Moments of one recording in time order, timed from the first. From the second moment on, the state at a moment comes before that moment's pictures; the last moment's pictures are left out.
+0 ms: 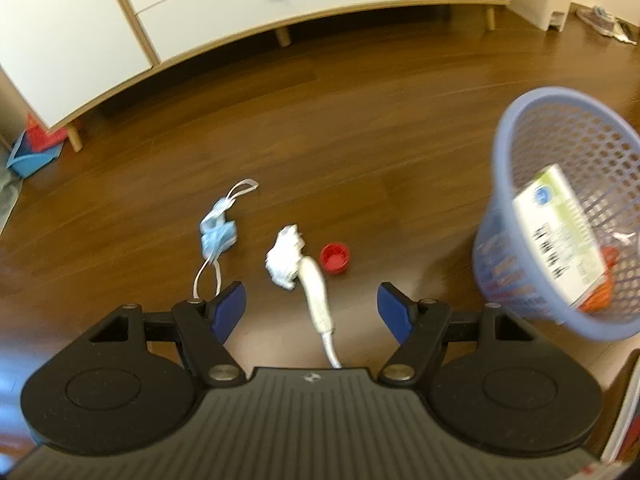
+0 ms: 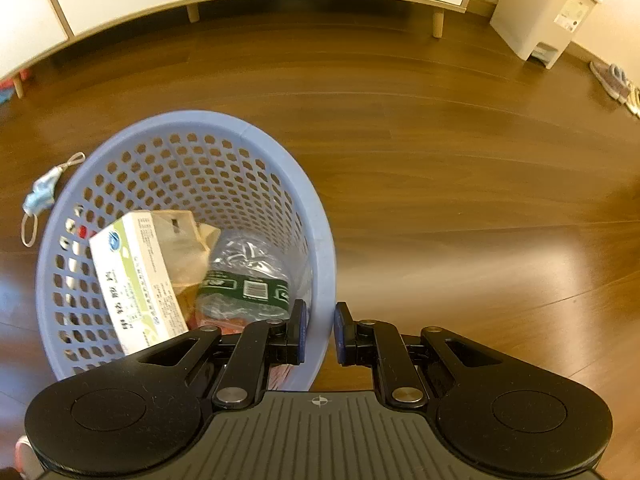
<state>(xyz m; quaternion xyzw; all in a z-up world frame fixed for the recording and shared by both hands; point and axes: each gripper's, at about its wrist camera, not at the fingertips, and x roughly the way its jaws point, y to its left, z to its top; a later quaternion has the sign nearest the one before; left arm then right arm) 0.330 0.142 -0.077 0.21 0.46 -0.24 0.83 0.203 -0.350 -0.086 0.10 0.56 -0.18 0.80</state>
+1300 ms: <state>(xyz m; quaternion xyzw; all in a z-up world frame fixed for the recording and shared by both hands) 0.302 0.159 -0.230 0.24 0.55 -0.26 0.76 0.206 -0.357 -0.078 0.13 0.56 -0.17 0.80</state>
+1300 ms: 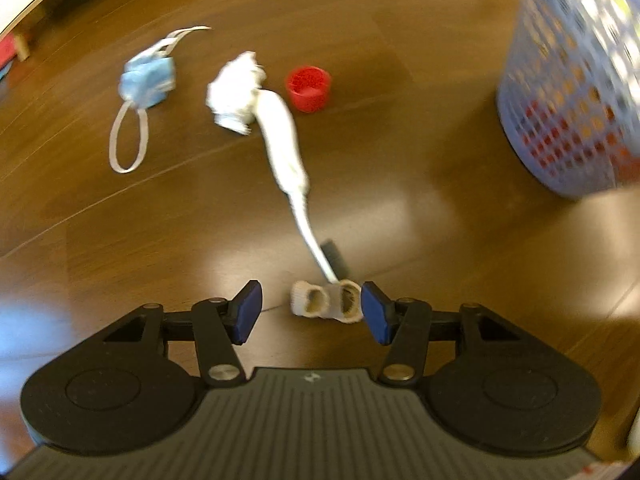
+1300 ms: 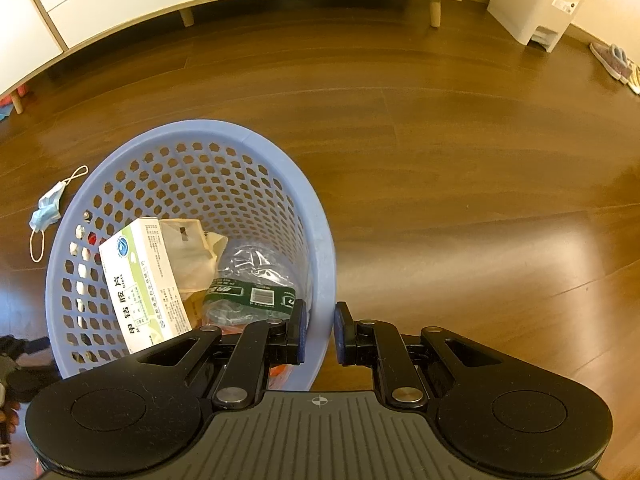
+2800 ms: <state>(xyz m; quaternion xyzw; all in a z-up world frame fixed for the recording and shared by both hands) 0.311 0.155 -0.214 0.26 0.53 -0.28 0.76 0.209 -0.354 -0.084 0.11 0.57 -0.17 0.80</state>
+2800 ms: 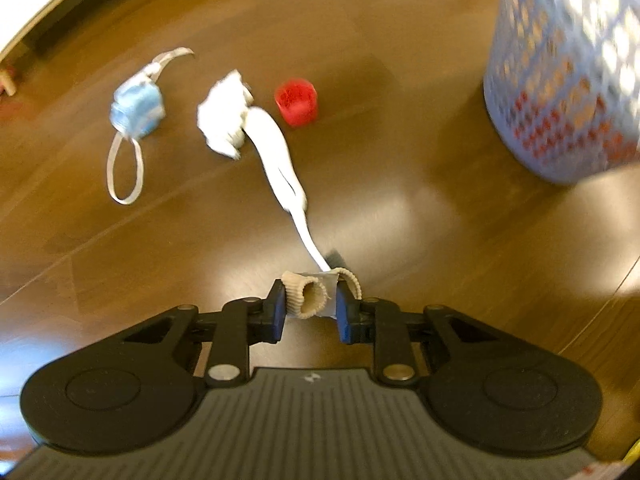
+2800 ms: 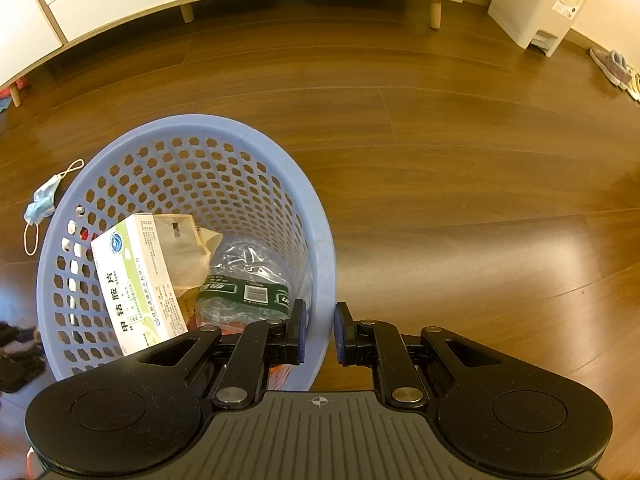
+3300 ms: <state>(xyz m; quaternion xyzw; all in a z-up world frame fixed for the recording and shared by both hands) 0.303 0.127 -0.038 0.14 0.45 -0.34 0.82 0.206 -0.353 -0.082 0.11 0.56 -0.17 0.81</state>
